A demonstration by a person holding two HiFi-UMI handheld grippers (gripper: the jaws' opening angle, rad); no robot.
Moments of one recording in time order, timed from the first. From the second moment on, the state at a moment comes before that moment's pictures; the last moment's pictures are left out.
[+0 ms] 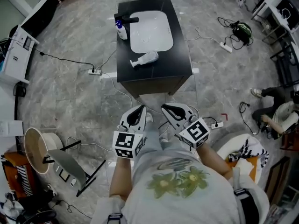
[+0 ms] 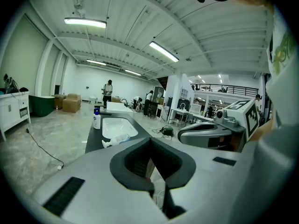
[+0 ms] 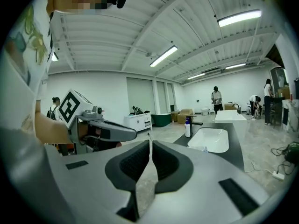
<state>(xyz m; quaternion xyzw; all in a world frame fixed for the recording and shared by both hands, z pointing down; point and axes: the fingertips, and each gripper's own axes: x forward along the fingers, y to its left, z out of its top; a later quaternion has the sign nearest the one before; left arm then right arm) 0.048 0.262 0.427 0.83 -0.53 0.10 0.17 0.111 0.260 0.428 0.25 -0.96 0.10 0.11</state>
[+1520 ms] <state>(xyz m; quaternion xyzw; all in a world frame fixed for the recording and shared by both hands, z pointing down) -0.112 -0.018 0.457 0.82 -0.53 0.10 0.21 -0.060 -0.019 0.482 0.12 -0.94 0.01 0.31</state>
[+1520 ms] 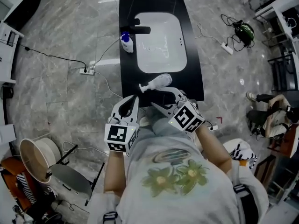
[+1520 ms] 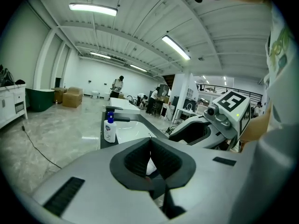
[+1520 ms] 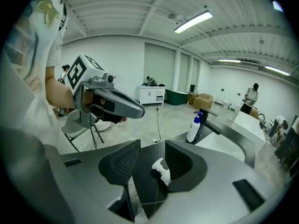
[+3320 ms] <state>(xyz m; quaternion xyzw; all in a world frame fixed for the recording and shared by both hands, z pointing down) -0.159 -0.103 0.478 0.72 -0.63 0.13 0.26 -0.096 -0.075 0.656 -0.22 -0.78 -0.18 0.55</state>
